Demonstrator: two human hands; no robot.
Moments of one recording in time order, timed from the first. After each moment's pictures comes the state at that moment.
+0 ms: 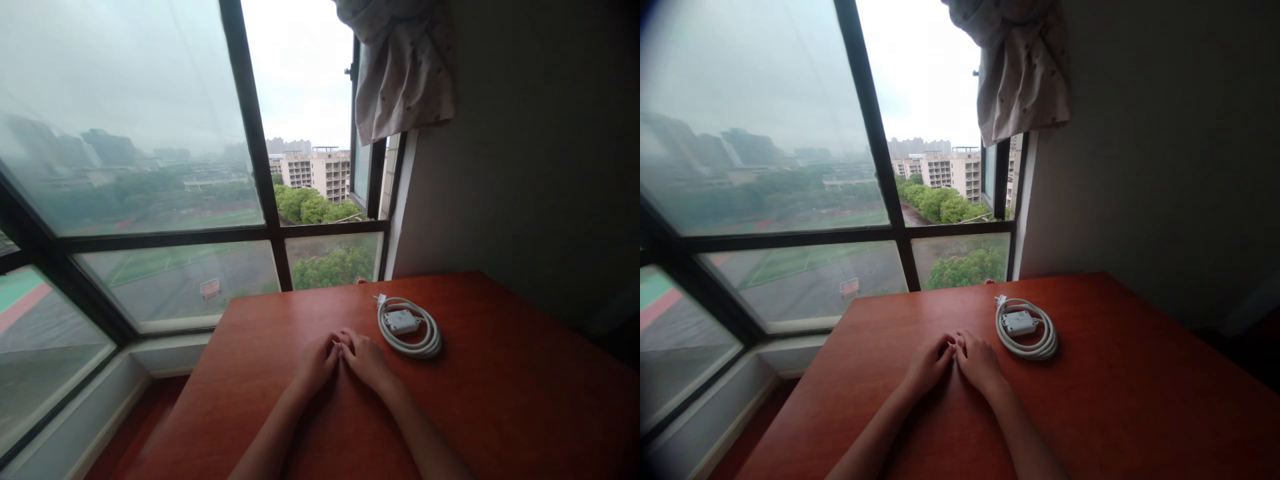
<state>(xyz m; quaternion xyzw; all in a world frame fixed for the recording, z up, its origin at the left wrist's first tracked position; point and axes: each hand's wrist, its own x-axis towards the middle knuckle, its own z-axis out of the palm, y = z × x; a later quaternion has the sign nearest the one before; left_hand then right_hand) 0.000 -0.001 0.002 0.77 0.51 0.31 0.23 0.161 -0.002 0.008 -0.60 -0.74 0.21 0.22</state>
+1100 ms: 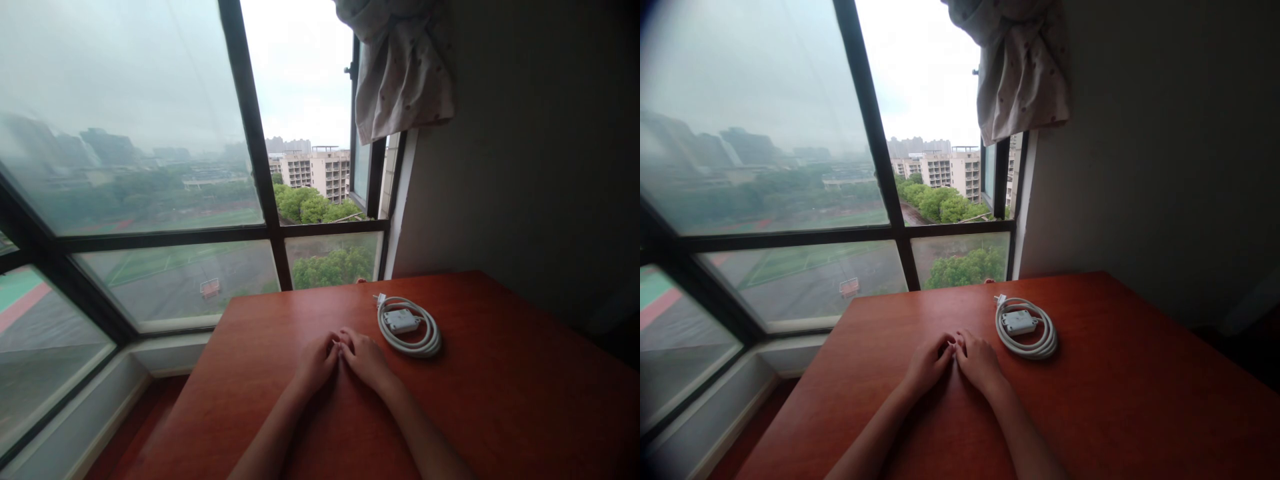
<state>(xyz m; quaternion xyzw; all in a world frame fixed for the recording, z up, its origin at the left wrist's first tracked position) 0.000 -0.001 0.001 0.77 0.51 0.31 0.22 0.161 -0.002 0.006 -0.61 -0.74 0.21 0.22</state>
